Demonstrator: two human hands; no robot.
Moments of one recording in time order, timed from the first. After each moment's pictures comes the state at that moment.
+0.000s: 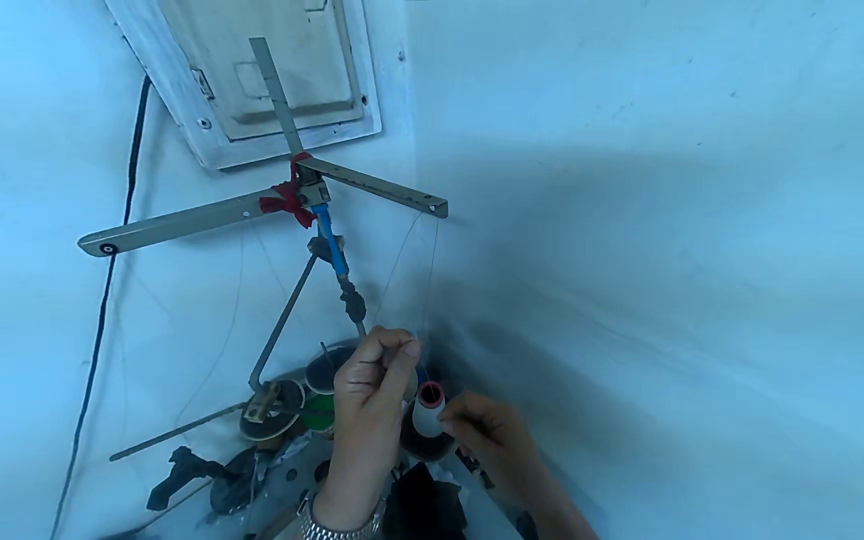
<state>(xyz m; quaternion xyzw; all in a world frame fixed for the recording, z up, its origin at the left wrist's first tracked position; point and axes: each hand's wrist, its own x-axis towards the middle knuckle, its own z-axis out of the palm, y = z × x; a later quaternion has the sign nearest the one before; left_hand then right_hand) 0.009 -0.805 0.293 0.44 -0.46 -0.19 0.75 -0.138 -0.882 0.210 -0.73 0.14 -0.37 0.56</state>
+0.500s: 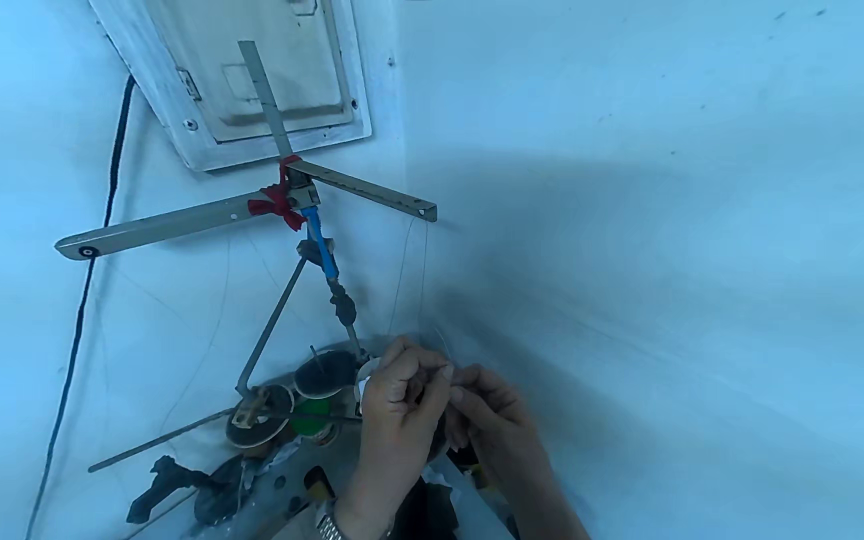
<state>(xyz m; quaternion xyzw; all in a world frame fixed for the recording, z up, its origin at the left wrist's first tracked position) -0.007 -0.813 0.279 0.47 -0.57 -0.09 0.67 -0.129 -0.873 0.237 -0.49 0.03 -0.47 0.73</state>
